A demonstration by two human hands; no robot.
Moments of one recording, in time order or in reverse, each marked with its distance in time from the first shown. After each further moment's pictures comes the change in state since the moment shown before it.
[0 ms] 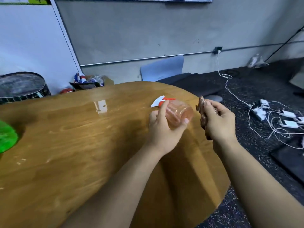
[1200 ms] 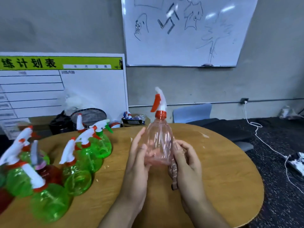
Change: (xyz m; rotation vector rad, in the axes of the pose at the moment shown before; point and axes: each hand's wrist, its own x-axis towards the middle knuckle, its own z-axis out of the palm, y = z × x) left_hand -0.204 0.038 -0.226 -0.854 0.388 0.120; right_hand -0.271 -0.130 0.121 0.311 -0.396 -0.066
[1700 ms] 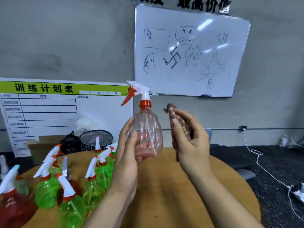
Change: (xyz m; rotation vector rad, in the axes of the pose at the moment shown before) left_hand -0.020 0.136 0.000 -0.085 -0.030 0.278; right_hand -0.009 -0.147 0.055 -0.083 -0.121 -0.690
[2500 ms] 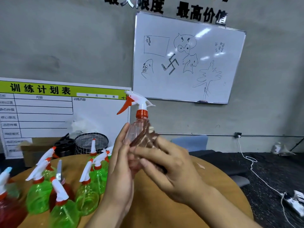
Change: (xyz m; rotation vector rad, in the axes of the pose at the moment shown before) left_hand -0.016 0.012 0.007 -0.049 -0.007 0.025; right_hand -0.017 -0.020 -0.007 -0.478 -0.521 -0.507
